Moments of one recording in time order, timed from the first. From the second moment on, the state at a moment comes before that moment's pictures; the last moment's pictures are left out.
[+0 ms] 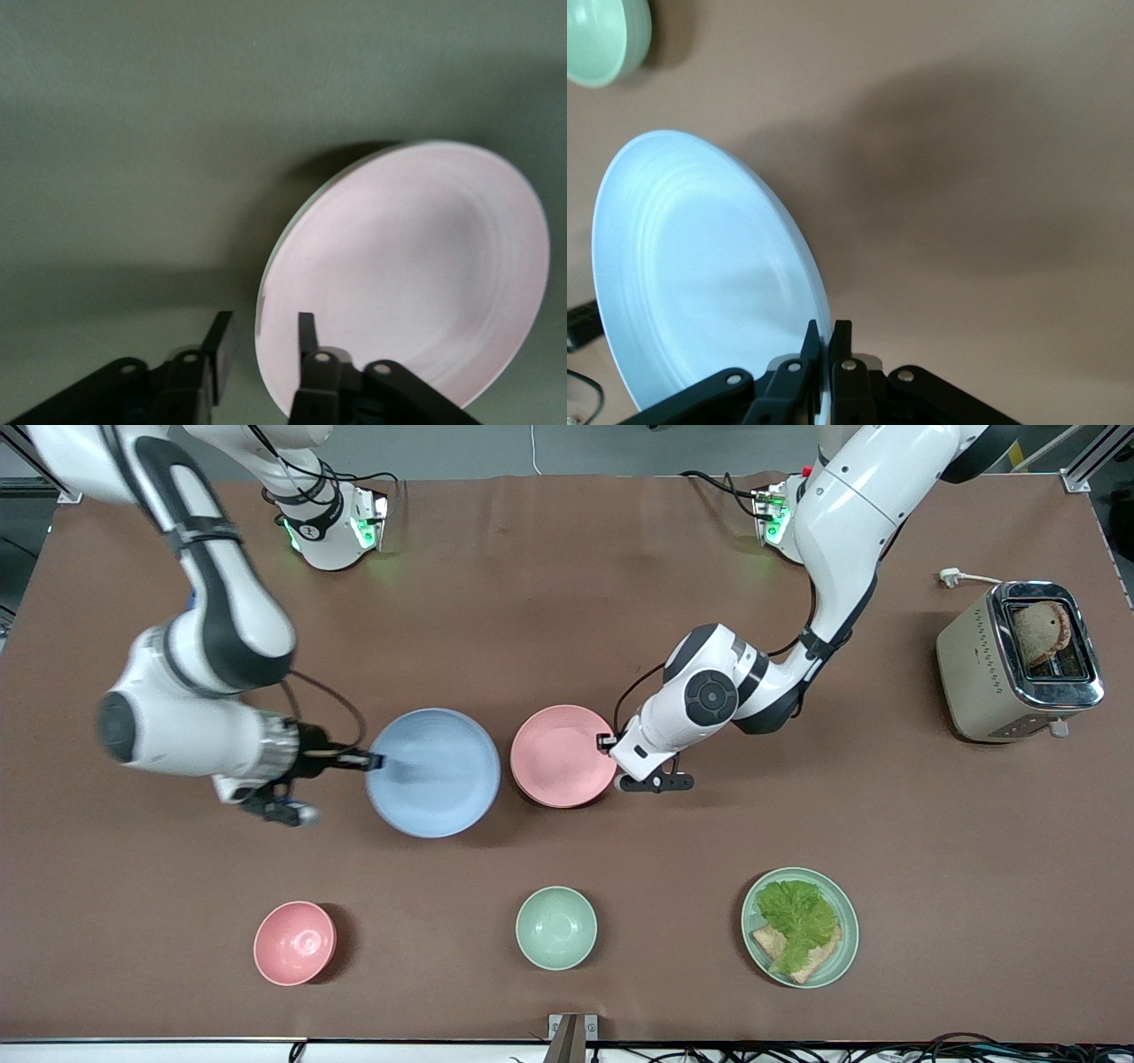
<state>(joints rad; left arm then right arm) -0.21 0.66 -0.47 -1.73 -0.02 2.41 -0.65 -0.07 0.37 0.39 -1.78 0.35 2.02 0.40</state>
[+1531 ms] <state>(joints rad) 0.09 0.06 -0.25 -1.44 0.08 1.57 -0.08 0.15 0.46 0.49 -2.08 0.35 2.70 0.60</state>
